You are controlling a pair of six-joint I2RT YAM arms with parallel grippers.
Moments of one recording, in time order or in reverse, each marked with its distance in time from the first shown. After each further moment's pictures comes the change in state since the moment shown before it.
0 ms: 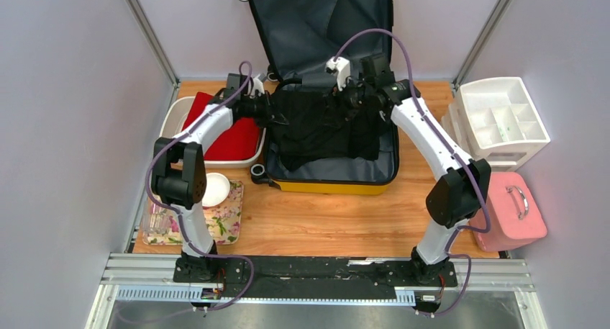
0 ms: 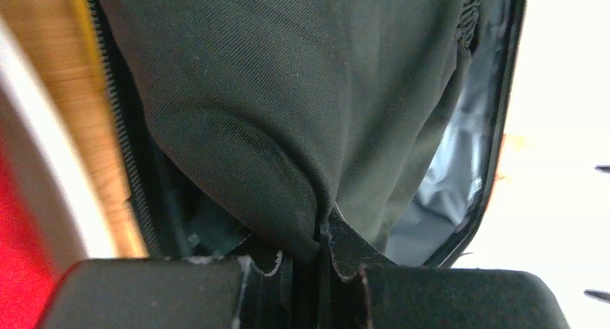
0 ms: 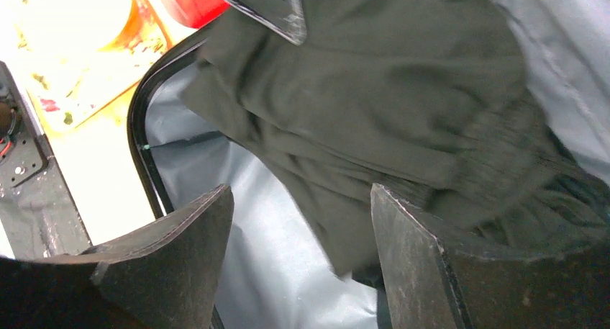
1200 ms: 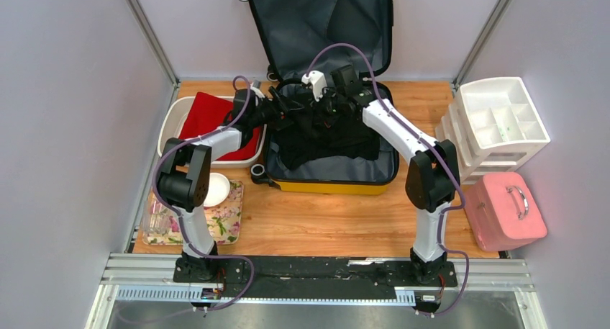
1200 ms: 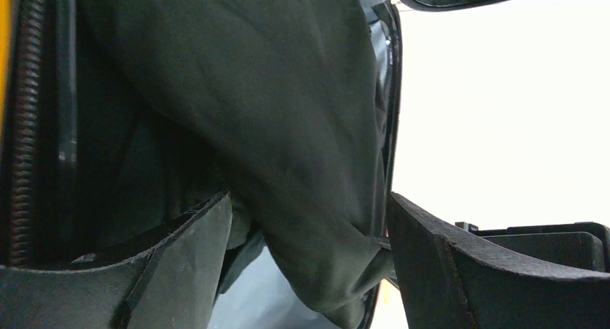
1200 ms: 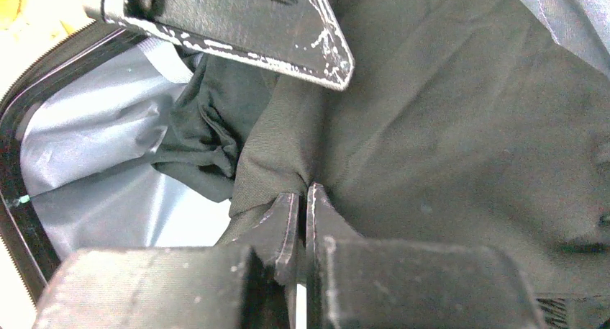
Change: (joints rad) left arm -0.050 -0.025 -0.269 0.629 -0.131 -0.490; right arm 0.079 0.192 0.025 0.135 0.185 -0.033
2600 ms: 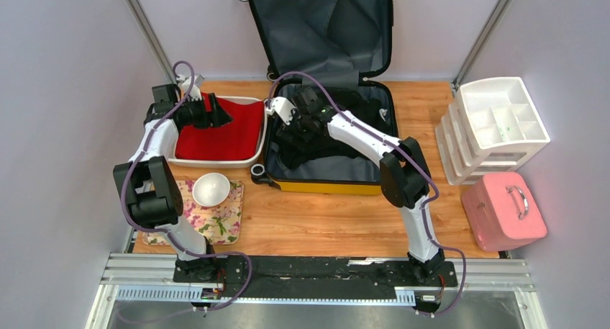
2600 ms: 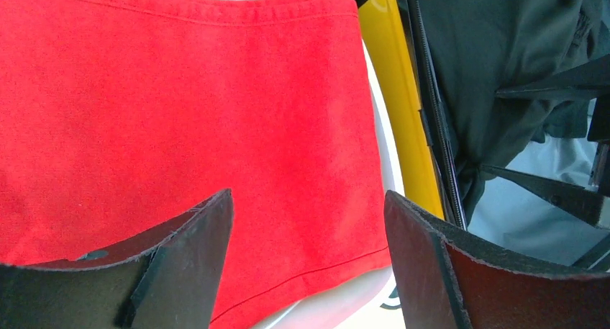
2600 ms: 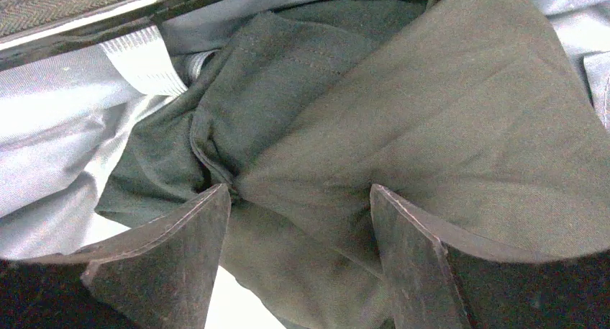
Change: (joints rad) left arm 0.515 -0.186 0.109 -0.673 0.270 1.126; right arm 0.198 0.170 0.084 -0.002 0.290 -0.192
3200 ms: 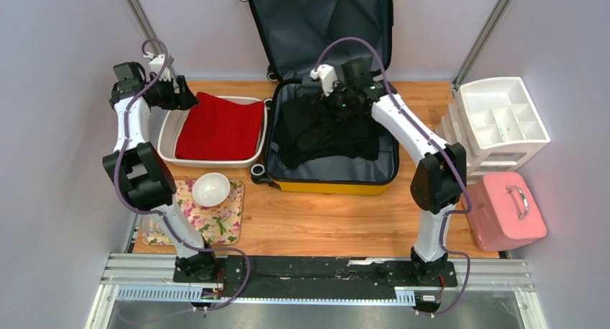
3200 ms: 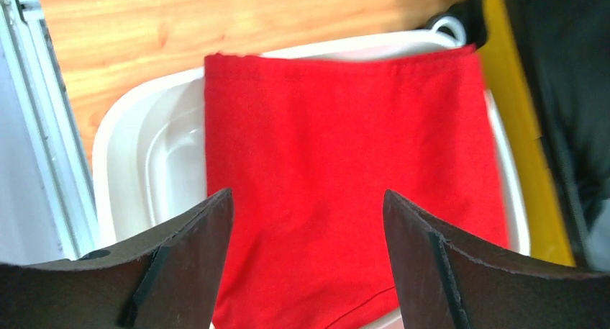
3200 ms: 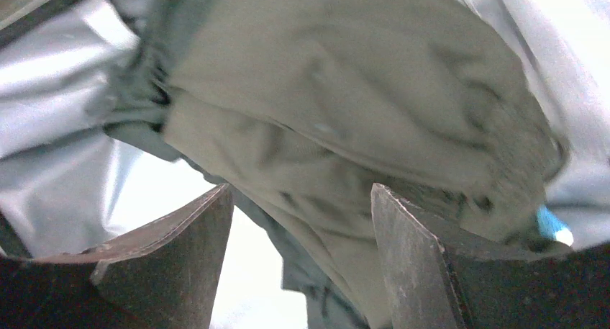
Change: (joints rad) left arm 0.177 0.250 0.476 -0.320 -0.036 0.331; right arm -0.288 -0.206 -0.033 -0.128 -0.237 0.119
